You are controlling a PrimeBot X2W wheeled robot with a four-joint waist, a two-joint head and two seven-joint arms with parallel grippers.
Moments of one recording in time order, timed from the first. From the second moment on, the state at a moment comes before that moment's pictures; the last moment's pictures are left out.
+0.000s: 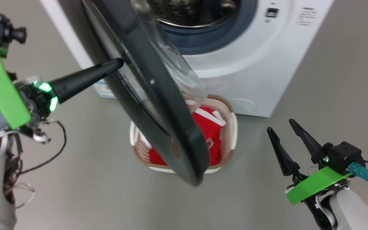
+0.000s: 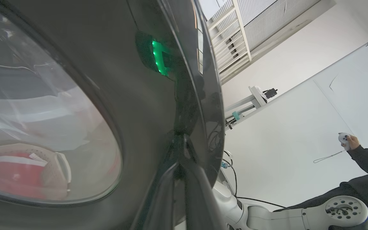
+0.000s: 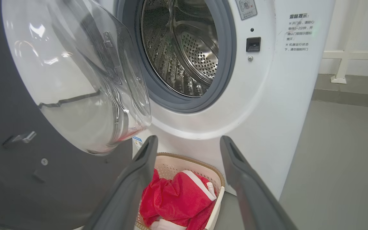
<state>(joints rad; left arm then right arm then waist) -0.72 0.28 -0.10 -0.02 -1.58 -0.13 1.10 -0.26 -0.28 0.24 0.23 0.40 0.13 -0.25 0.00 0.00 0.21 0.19</state>
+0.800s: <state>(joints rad) -1.00 0.32 -0.14 0.20 -1.45 -0.13 0.87 -0.31 -0.19 0.21 0.20 0.36 0.13 -0.25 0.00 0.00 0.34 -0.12</state>
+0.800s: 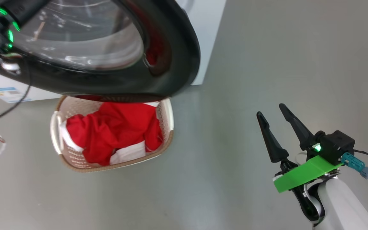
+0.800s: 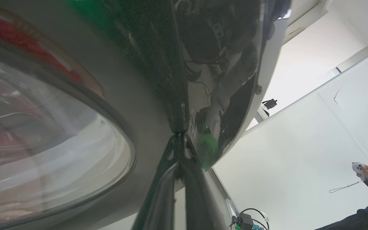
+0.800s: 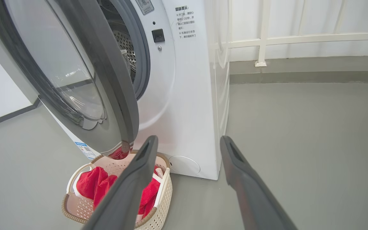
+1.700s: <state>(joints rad) -1.08 0.44 -0.28 0.31 -1.49 -0.13 0.65 -0.33 -0.17 0.20 0.20 0.36 0.13 -0.25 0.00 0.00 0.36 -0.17</state>
